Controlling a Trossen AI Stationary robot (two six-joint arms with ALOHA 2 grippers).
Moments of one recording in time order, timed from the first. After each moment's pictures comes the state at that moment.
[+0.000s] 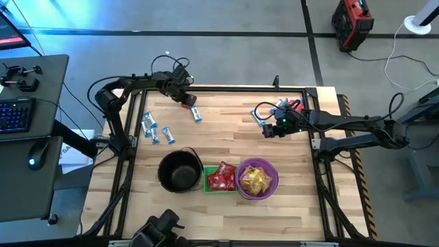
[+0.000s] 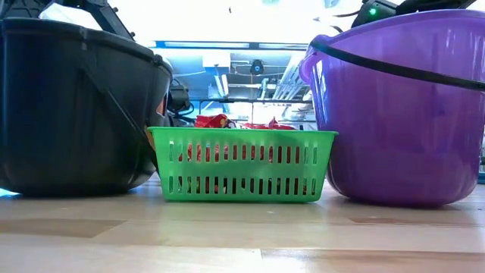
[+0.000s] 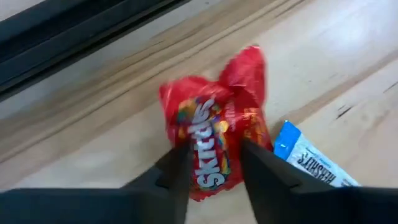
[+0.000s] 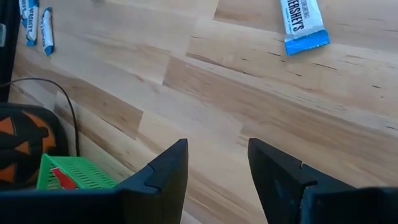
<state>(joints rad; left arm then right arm) 0.90 1.89 1.12 -0.55 0.13 -0.16 -0.29 1.06 0.65 -0.52 -0.03 0.99</state>
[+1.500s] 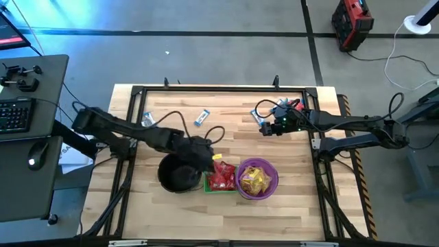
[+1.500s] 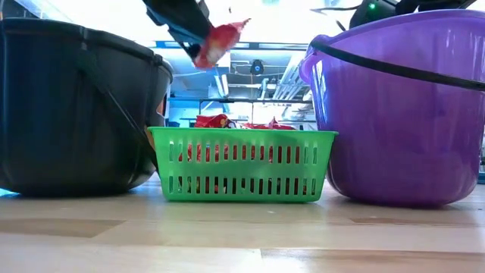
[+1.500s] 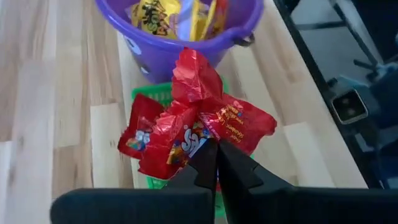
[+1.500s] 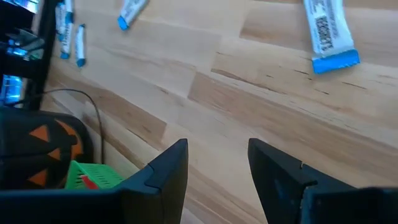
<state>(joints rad) -0.18 1.53 1.12 -0.37 0.15 -0.05 -0.29 1.06 0.65 -0.43 -0.03 0.99</state>
